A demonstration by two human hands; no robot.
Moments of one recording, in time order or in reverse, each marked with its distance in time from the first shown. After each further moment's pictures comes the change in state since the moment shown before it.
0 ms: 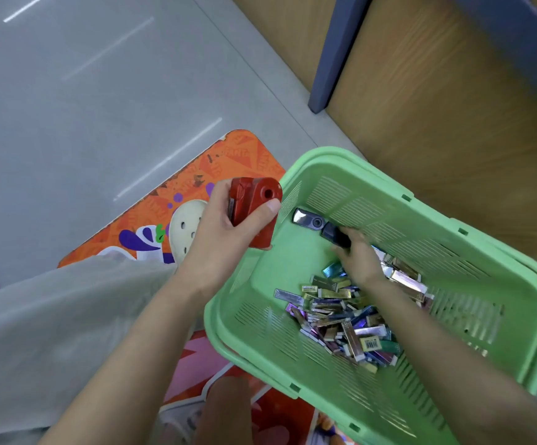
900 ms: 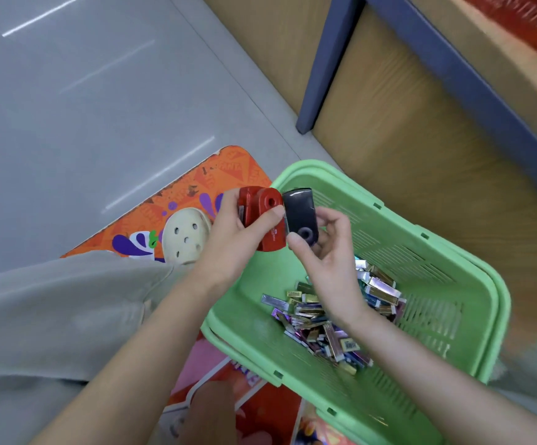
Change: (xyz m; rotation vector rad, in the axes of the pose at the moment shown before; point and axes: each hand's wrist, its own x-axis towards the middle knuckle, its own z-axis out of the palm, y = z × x) left_hand -0.009 -0.003 0.017 -0.047 0.030 -0.045; right_hand -0.104 -0.131 -0.031 0.842 0.104 -0.304
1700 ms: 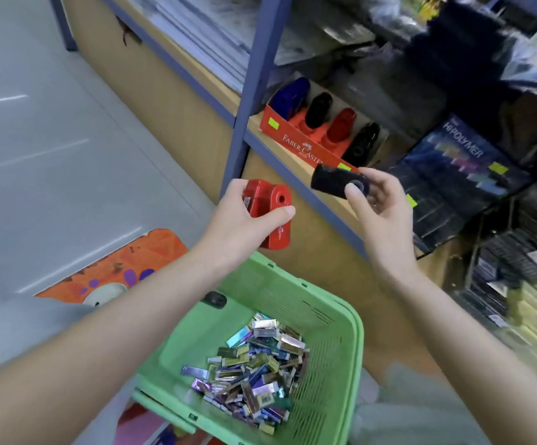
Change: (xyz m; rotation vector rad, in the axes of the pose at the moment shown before) left_hand -0.070 0.124 0.074 0.075 -0.246 0.316; right_hand -0.014 -0.195 -0.123 -0.393 0.411 -0.396
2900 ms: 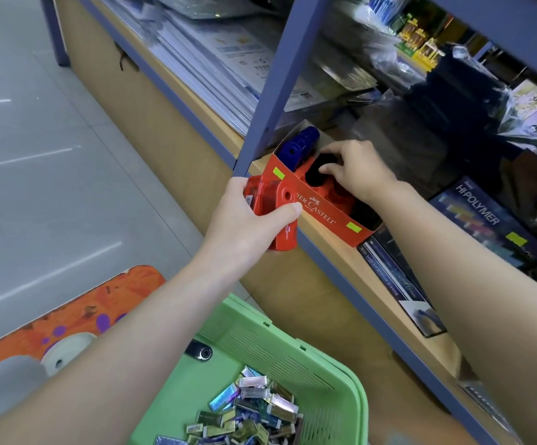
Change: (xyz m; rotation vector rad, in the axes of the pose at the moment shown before) left_hand 0.071 0.043 -0.010 -0.151 0.068 0.062; right_hand 0.196 -0.028 0.050 -0.953 -0.389 -0.240
